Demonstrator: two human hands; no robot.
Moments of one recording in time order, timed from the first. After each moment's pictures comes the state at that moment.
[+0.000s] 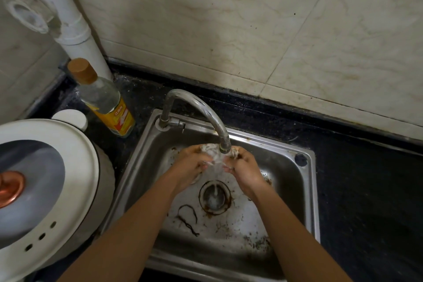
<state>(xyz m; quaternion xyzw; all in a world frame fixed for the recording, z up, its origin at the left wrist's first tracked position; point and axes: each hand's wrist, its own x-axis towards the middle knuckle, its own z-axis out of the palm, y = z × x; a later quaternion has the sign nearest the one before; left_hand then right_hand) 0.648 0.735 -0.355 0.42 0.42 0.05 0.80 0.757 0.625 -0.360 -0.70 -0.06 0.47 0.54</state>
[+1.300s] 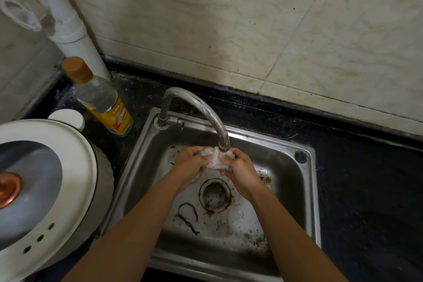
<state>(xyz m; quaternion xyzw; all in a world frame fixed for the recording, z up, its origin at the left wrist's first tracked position) 0.647 0.732 -0.368 0.53 0.43 0.04 0.73 0.749 0.626 -0.363 -0.64 -0.05 0.50 0.58</state>
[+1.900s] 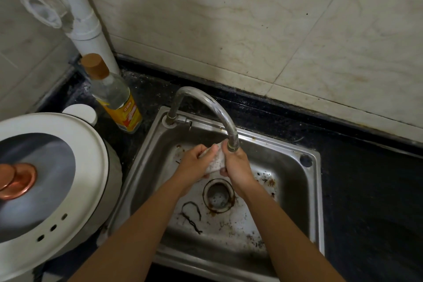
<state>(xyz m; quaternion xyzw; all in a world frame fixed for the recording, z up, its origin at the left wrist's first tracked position) 0.634 0.728 -0.364 0.55 0.42 0.07 0.72 0.728 0.649 -0.353 -0.71 -0.08 0.45 0.54</state>
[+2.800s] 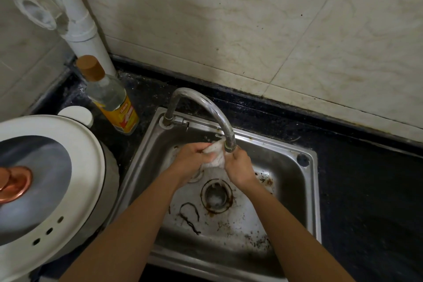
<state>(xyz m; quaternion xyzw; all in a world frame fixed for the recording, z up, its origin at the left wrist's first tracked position) 0.640 0.744 -0.362 0.55 0.38 0.04 0.74 0.745 0.641 -0.362 -0.83 -0.21 0.35 0.37</state>
